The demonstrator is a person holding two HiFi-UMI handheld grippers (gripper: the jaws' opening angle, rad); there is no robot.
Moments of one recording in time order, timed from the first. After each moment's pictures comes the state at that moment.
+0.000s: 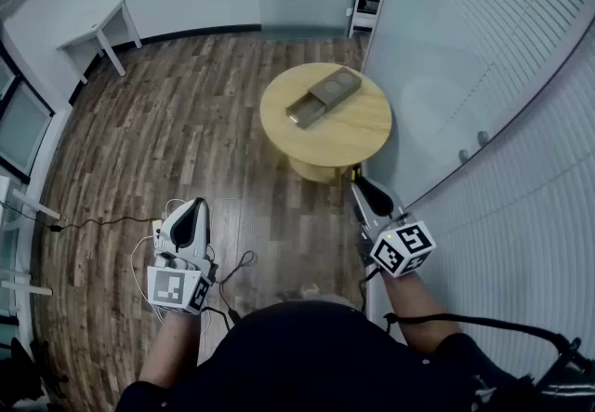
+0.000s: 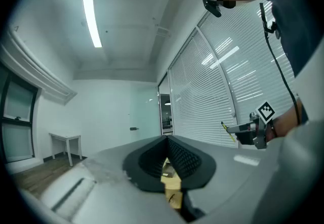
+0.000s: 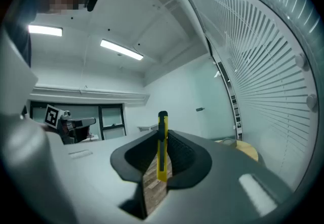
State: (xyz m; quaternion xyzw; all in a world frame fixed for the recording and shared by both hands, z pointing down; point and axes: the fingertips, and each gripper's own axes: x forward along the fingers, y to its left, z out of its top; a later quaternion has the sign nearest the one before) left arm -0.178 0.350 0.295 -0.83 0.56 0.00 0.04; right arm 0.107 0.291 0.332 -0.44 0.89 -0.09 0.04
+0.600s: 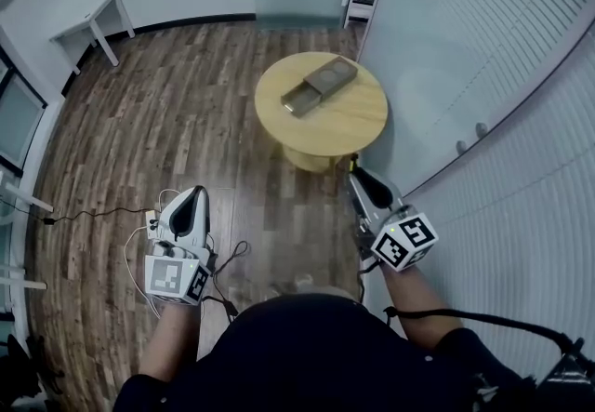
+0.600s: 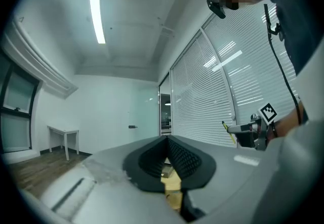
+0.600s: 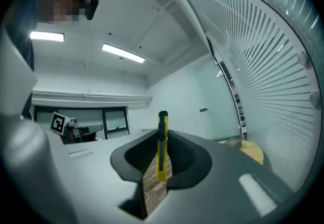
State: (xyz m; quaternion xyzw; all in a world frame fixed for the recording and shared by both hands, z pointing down) left arm -0.178 0.345 0.299 -0.83 0.56 0.01 0.02; right arm 0.096 0.298 0.319 -0.42 0.90 -0.10 0.06
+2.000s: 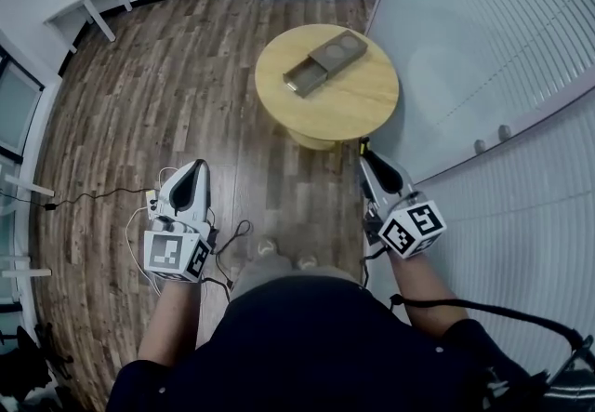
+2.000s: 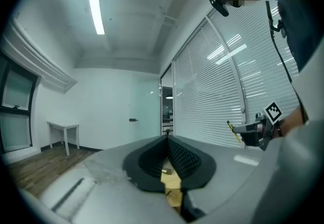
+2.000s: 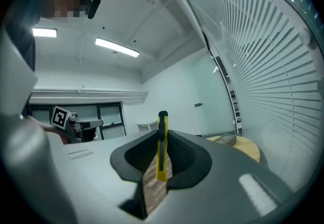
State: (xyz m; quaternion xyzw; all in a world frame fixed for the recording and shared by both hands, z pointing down) left arm -0.175 0.266 0.325 -0.83 0.56 -0.02 -0.01; right arm 0.113 0.236 0.354 -0.44 0.89 -0.11 0.03
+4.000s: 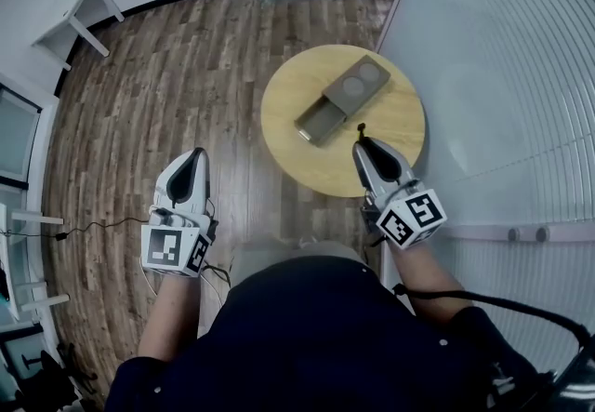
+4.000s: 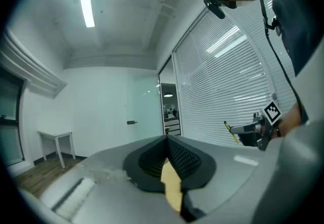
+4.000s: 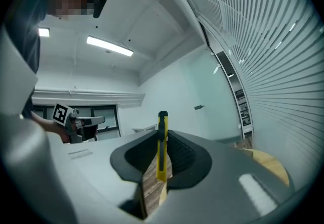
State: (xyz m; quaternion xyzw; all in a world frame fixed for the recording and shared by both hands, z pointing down) left arm -0.207 -0.003 0.315 -0.84 0.55 -0.05 0.02; right arm 0.061 -0.028 0.361 -0.44 0.89 -0.11 0.05
